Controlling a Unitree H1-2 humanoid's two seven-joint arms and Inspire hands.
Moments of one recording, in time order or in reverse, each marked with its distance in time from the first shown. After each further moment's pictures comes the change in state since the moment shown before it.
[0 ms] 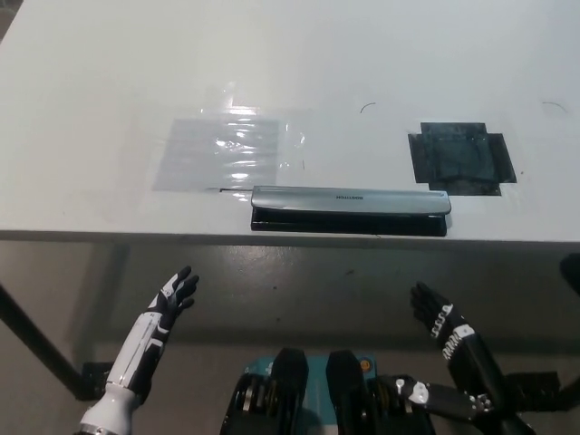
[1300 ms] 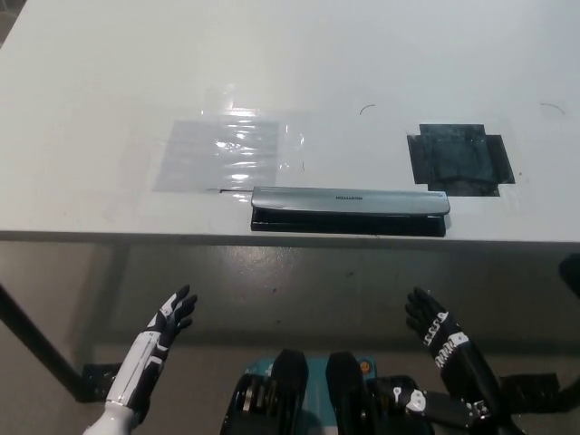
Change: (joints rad) left_arm 0.040 -0.001 -0.002 0.030 0.005 -0.017 0.000; right_arm 0.022 0.017 -0.021 0.027 0.043 -0.015 0.068
